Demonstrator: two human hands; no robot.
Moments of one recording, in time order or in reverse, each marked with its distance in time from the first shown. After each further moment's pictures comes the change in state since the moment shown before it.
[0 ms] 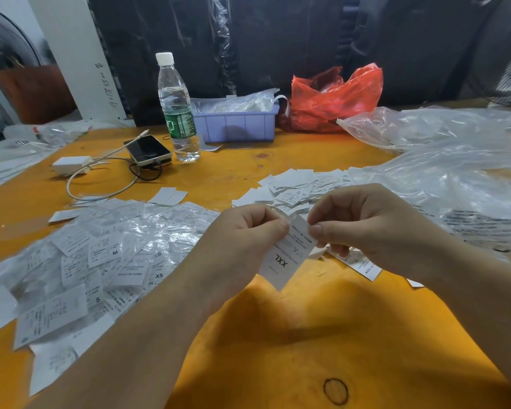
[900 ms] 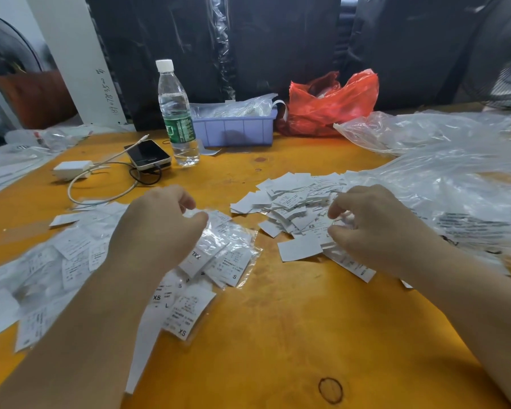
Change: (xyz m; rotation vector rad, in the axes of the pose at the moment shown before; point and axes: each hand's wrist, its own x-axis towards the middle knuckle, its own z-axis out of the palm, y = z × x) left_hand 0.016 -0.010 -0.065 0.845 0.487 -0.057; right_hand 0.008 0.030 -0.013 -0.918 0.302 0.021
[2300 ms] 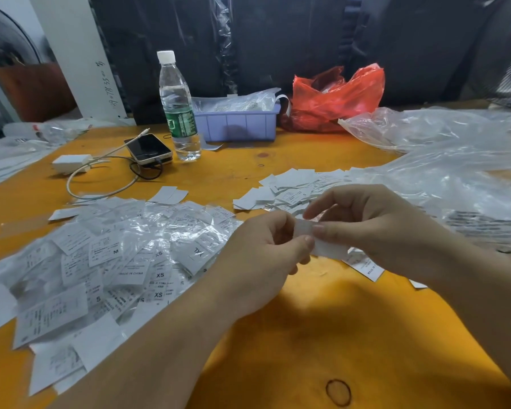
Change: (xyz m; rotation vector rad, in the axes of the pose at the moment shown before) left_hand -0.050 0.053 0.037 -0.767 -0.513 0.222; right_hand -0.008 -0.029 -0.018 0.908 -0.279 -0.005
